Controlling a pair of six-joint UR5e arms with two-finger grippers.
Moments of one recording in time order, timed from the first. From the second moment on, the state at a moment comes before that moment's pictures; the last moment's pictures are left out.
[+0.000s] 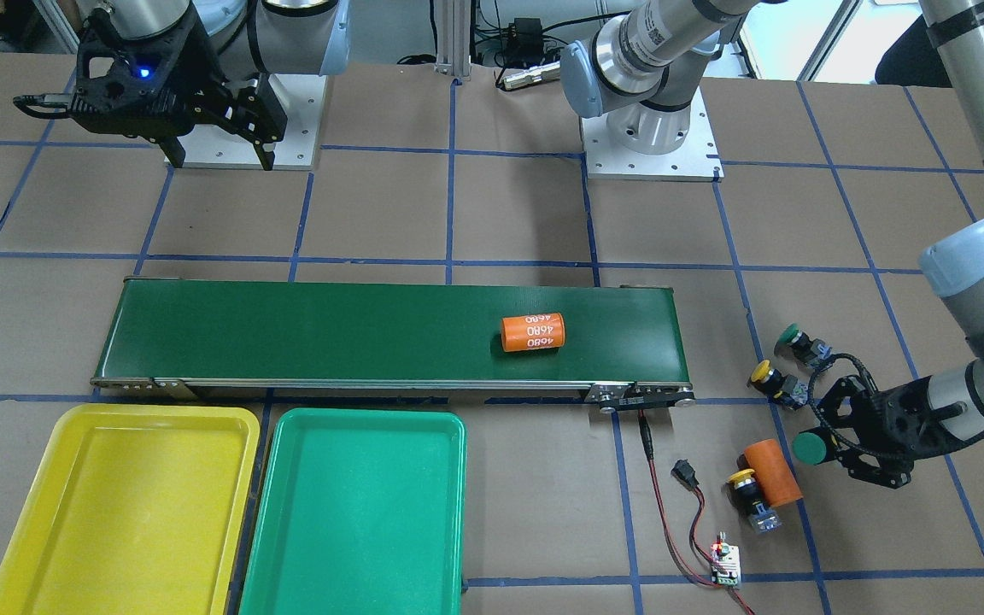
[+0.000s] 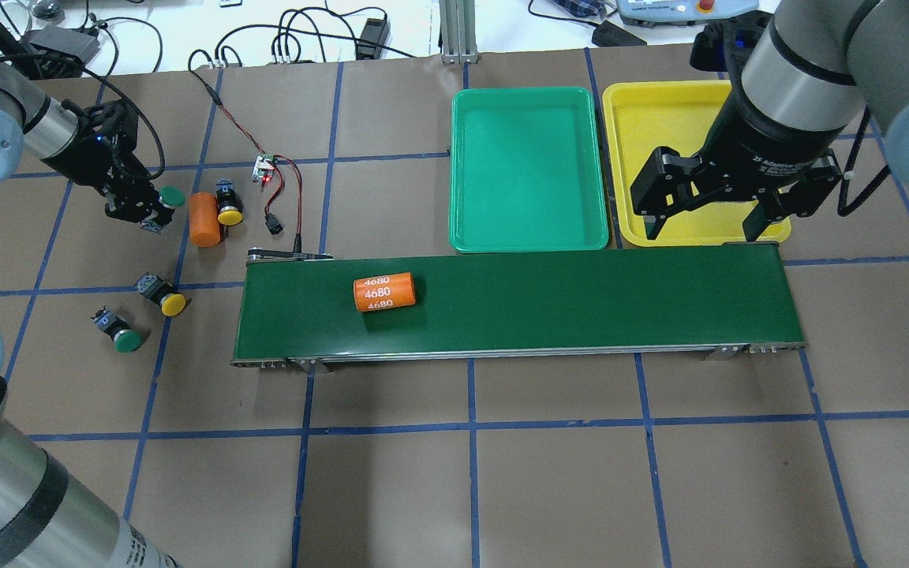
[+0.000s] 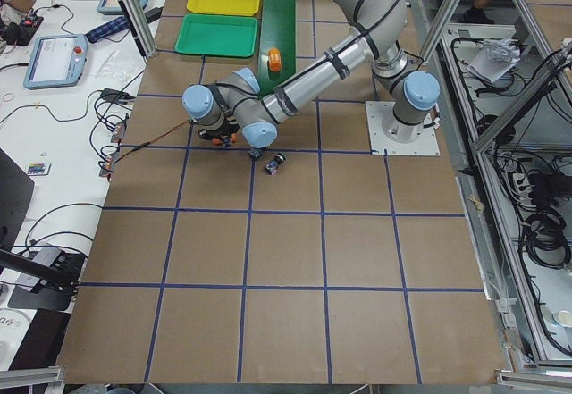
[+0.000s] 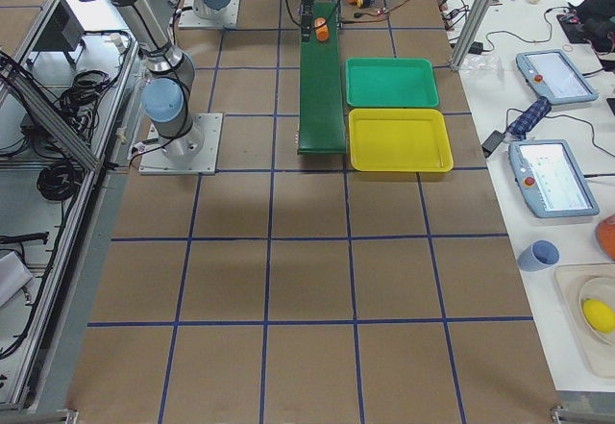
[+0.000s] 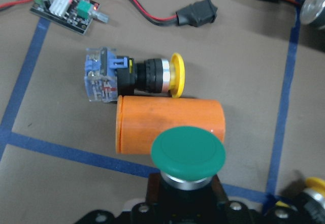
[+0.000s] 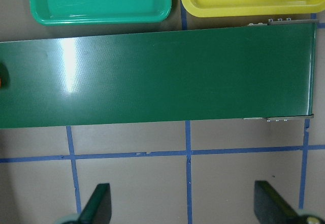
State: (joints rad) left arm -1.13 -2.10 -1.48 -1.34 1.35 1.68; right arm 1.58 -1.70 1.66 -1.50 -1.53 0.05
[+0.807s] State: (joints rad) left arm -1.37 -1.85 -1.62 -1.46 1.41 0.66; right arm 1.58 -1.70 1.67 -1.50 -1.53 0.05
